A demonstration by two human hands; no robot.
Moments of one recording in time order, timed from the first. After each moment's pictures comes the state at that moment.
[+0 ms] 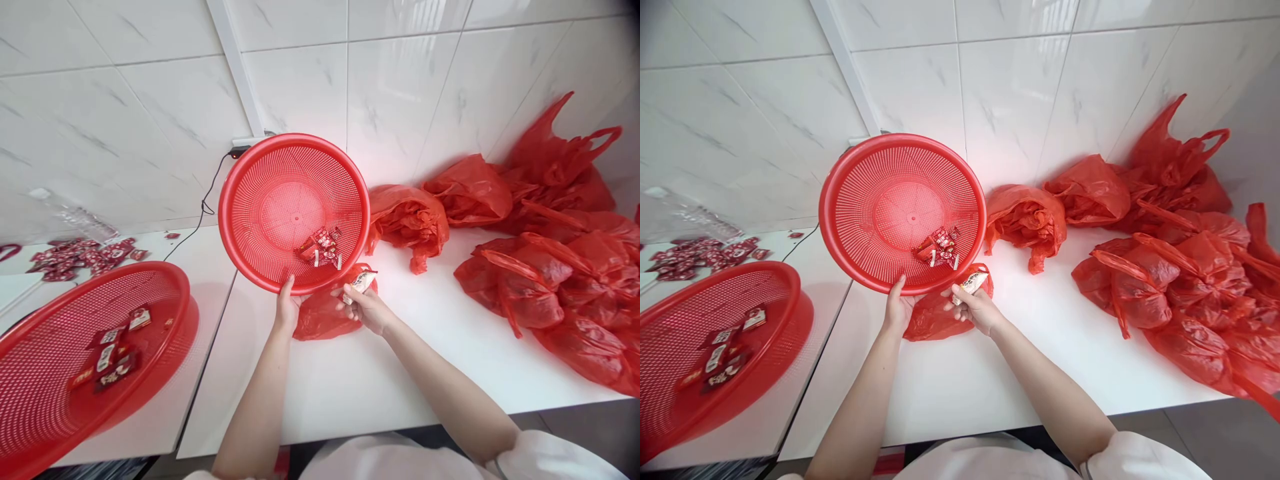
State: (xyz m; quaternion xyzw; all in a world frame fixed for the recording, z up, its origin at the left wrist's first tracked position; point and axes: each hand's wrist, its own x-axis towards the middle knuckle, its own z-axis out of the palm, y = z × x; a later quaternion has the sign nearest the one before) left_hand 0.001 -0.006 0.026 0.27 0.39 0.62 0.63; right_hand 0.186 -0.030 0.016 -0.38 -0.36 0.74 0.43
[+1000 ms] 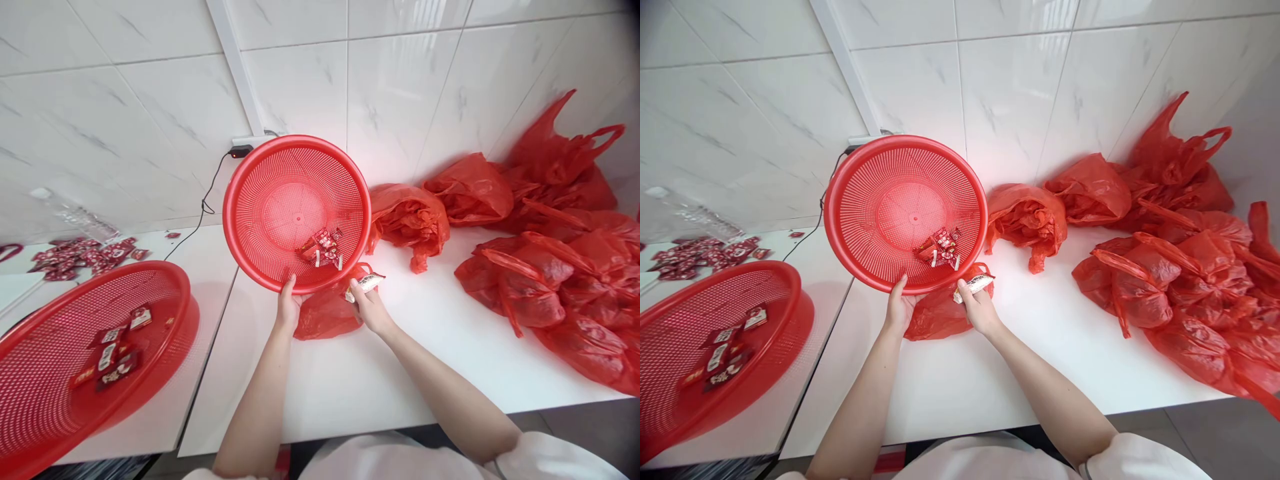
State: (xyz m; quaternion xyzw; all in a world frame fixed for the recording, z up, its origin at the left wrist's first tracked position) left_hand 0.002 -0.005 0.027 0.27 0.40 0.62 0.62; right_hand 0.181 -0.038 0.018 -0.50 -0.48 0.55 0.45
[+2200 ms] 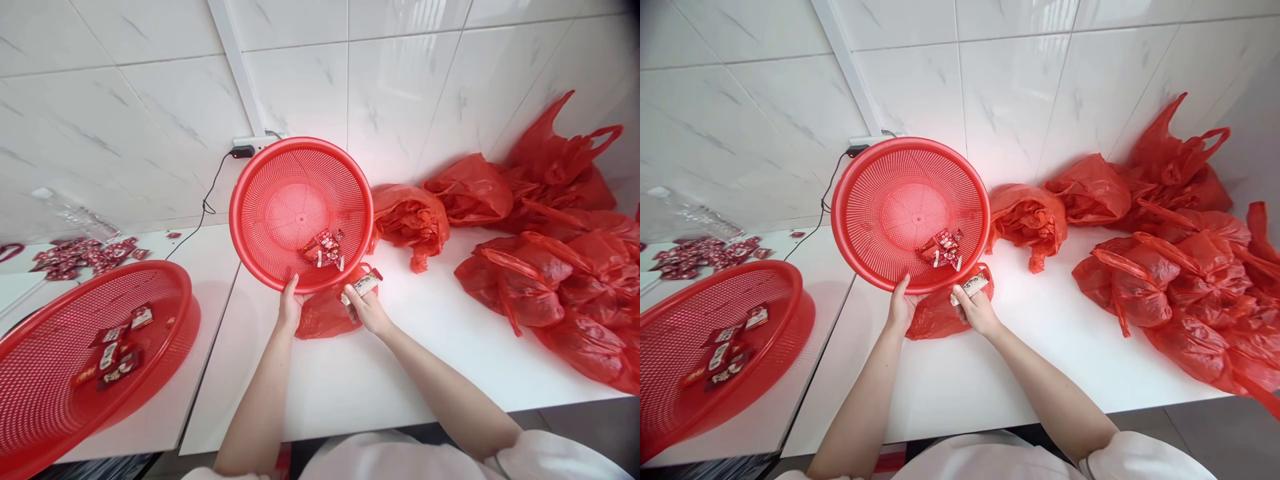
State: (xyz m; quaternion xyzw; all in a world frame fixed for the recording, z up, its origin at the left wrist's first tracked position) left_hand 0.002 -0.002 0.022 0.28 0.41 0.61 0.62; right_hand 0.180 -0.039 0.011 -0.47 -0.56 0.52 0.43
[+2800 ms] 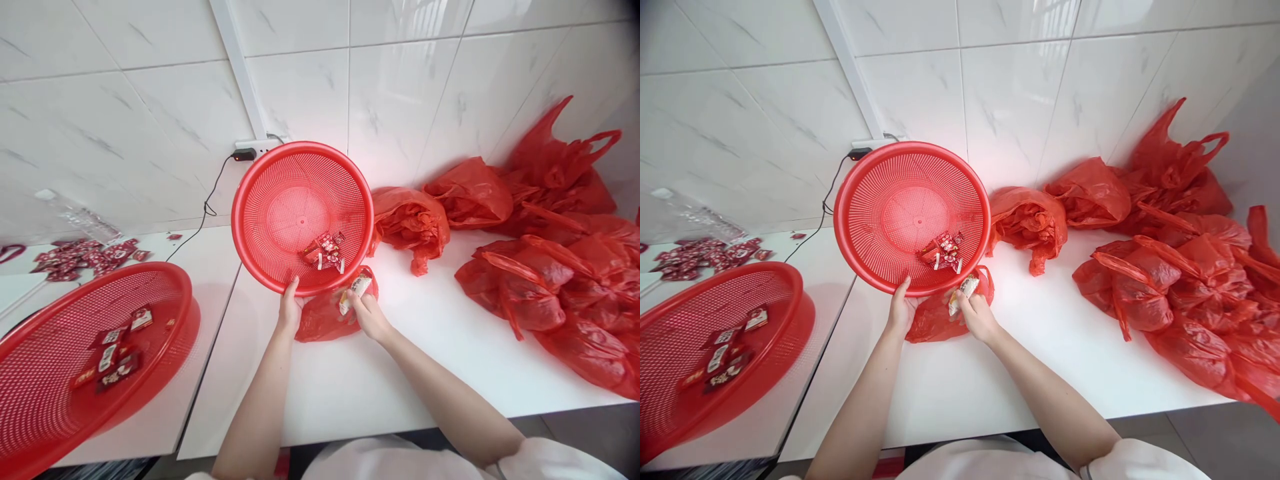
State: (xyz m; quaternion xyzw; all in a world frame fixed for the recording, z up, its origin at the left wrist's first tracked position) left_hand 0.002 -0.004 0.023 0.28 0.40 0.61 0.63; right_hand 0.180 -0.039 0.004 -0.45 -0.54 0.55 0.45
